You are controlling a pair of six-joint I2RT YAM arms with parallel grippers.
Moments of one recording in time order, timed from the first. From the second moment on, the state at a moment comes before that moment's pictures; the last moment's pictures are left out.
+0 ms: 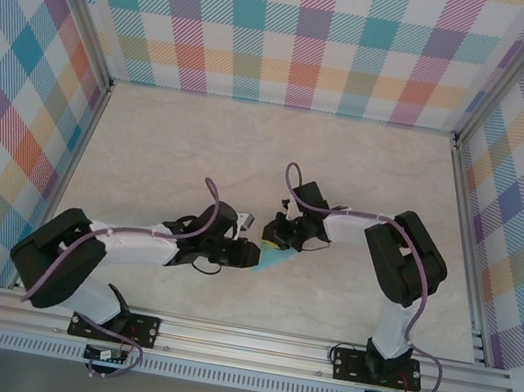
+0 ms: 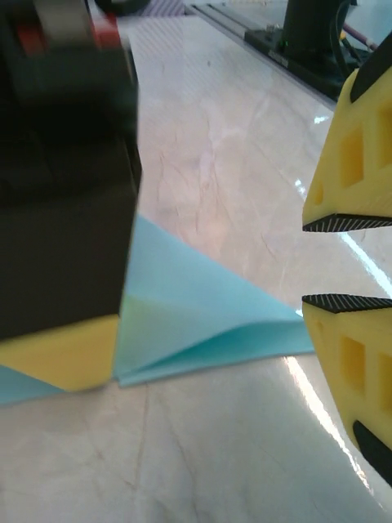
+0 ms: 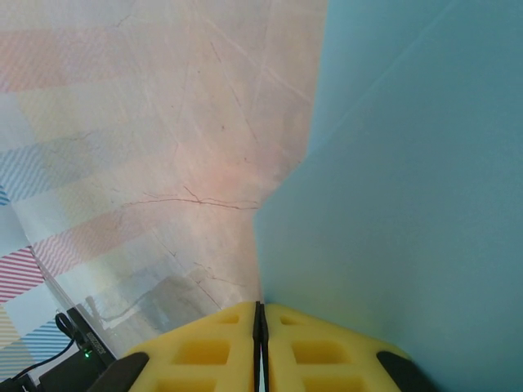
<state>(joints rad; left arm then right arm) -0.78 1.41 0.58 0.06 0.35 -0.79 0.61 1.89 0.96 -0.14 -0.60 0.81</state>
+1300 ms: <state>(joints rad) -0.77 1.61 0.54 0.26 0.39 -0.80 0.61 1.89 0.94 -0.10 -0.61 0.82</state>
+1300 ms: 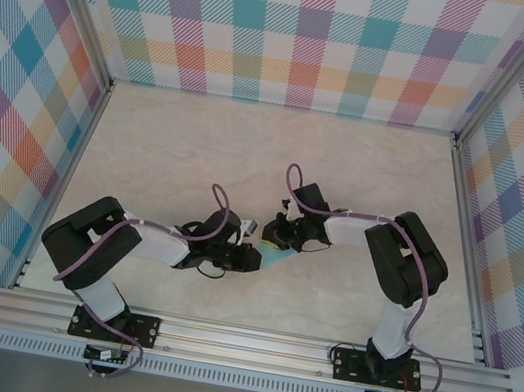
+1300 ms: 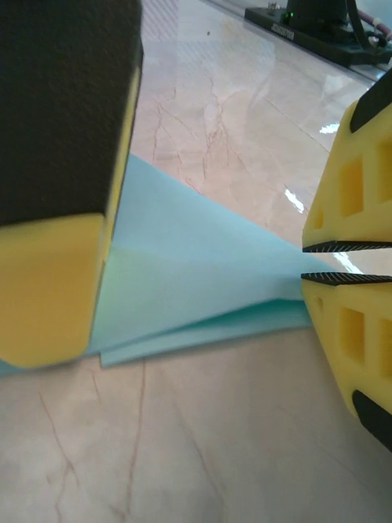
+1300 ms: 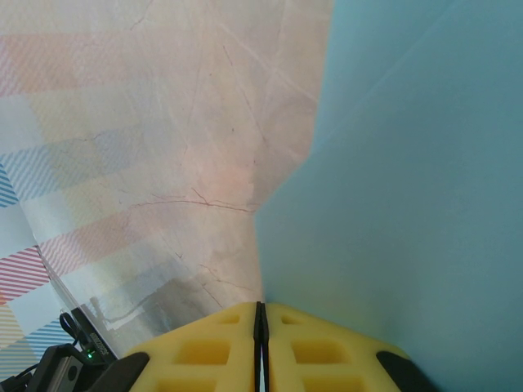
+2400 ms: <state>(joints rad) -0.77 1.57 0.66 0.08 0.48 -0.75 0.61 1.89 0.95 -0.12 -0.61 0.81</state>
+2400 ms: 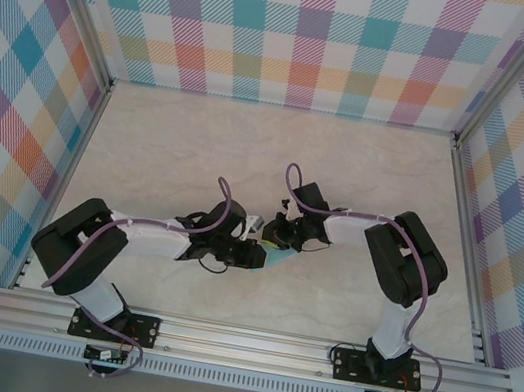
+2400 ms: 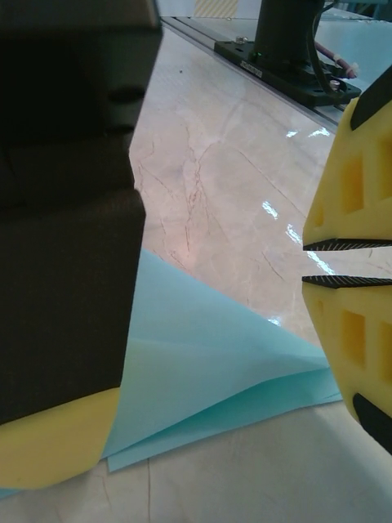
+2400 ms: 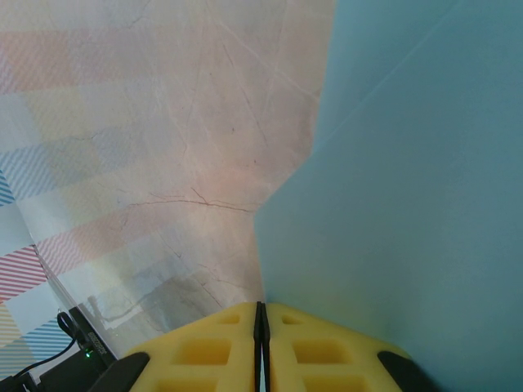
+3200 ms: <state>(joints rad) -0.77 1.64 0.68 -0.02 0.41 -0.63 0.61 1.89 0.96 -0.13 -0.60 0.81</state>
